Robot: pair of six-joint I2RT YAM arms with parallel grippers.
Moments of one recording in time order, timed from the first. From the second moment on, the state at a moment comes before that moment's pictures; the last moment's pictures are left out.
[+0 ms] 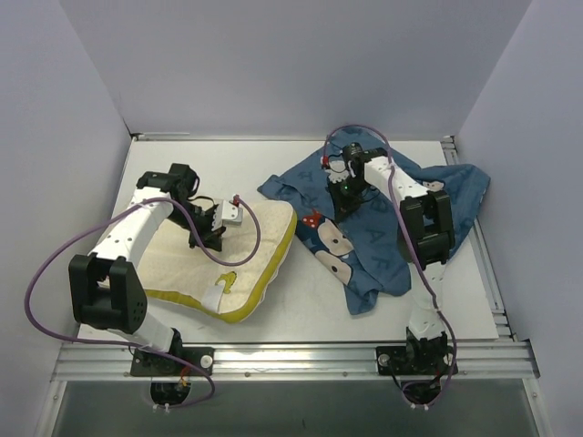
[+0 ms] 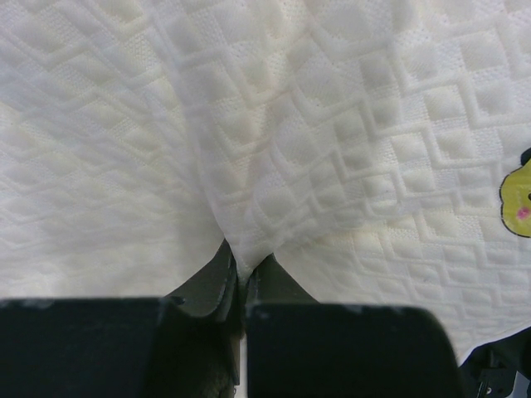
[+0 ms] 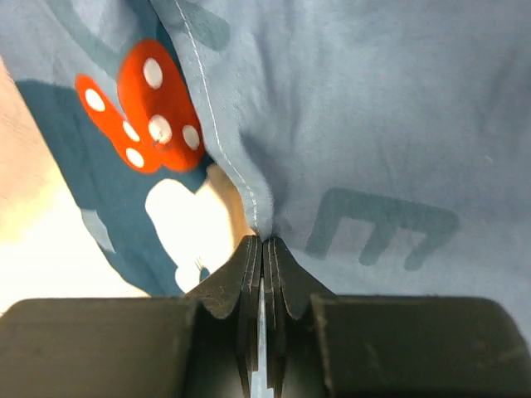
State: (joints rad) left arm -0.17 1.55 1.31 -1.28 0.66 1.32; right arm 0.30 2.17 1.74 -0.95 -0.29 -0.18
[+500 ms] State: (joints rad) left arm -0.24 1.54 1.36 -1.30 0.66 1.23; right arm 0.15 1.99 1.71 -0.98 -0.42 -0.13
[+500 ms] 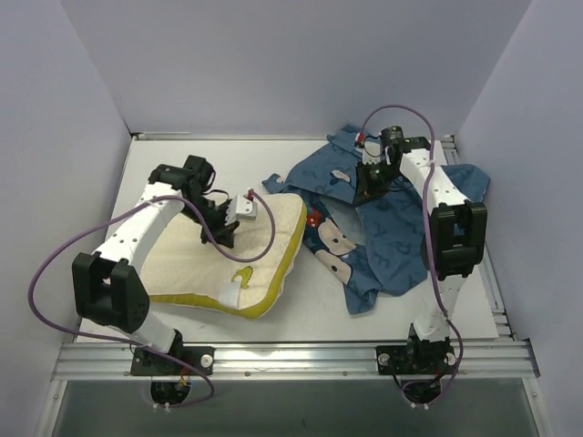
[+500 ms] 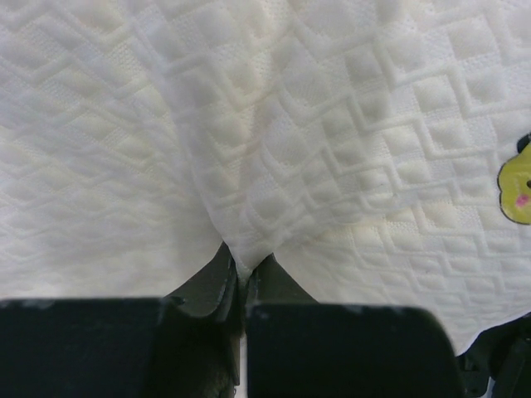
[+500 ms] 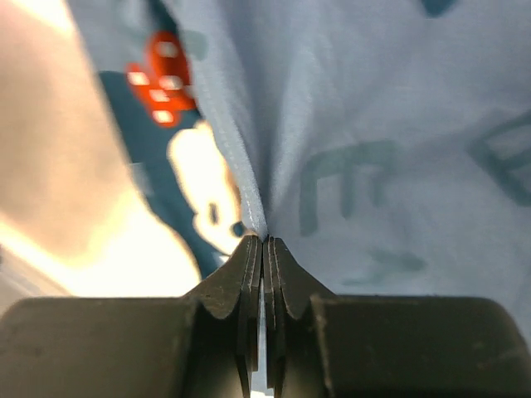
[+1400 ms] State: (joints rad) left arm -0.74 2.10 1.93 -1.12 0.51 0.50; right arm 0.05 1.77 1.58 -1.00 -0.71 -0.07
